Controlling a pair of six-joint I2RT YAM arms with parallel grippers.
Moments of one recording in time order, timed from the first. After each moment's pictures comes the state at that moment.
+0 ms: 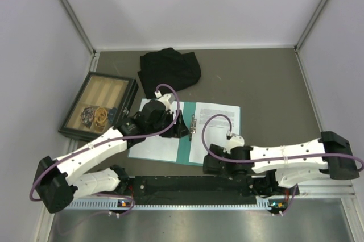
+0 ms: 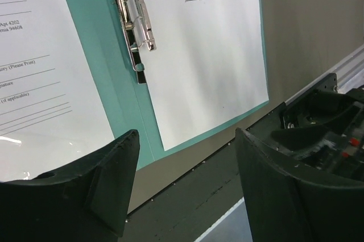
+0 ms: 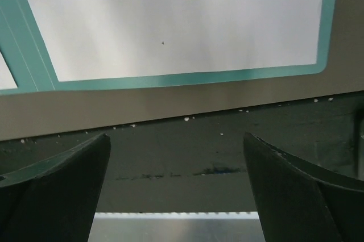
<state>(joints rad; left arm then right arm) -0.79 1.06 0.77 -0.40 0.14 -0.71 1.50 1.25 0.78 -0.95 0.45 1.79</state>
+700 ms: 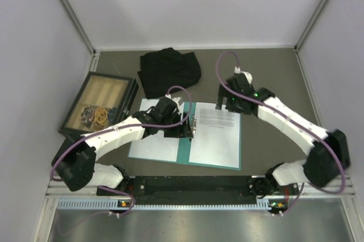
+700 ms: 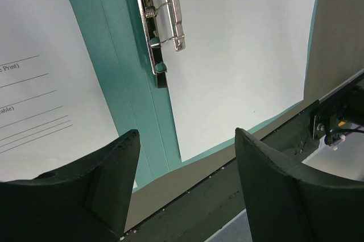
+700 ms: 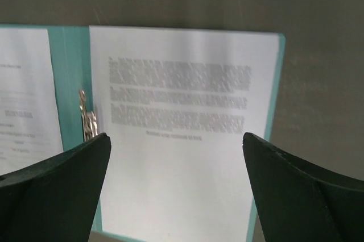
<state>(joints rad) -0.75 1.35 0.80 -0.35 0.22 -0.68 0.59 1.31 1.05 -0.68 0.24 0.66</state>
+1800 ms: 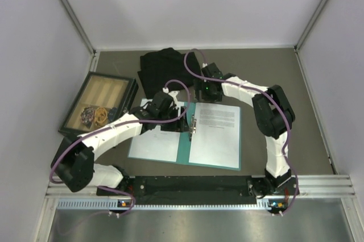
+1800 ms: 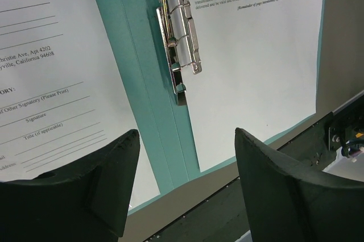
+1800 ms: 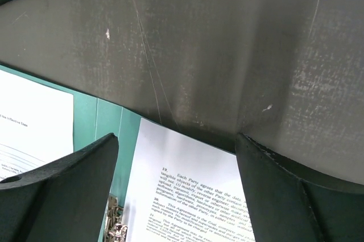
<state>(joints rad) -0.69 1.35 0.85 -0.38 0.20 -0.57 0.55 2.03 1.46 -0.45 -0.03 0.48</state>
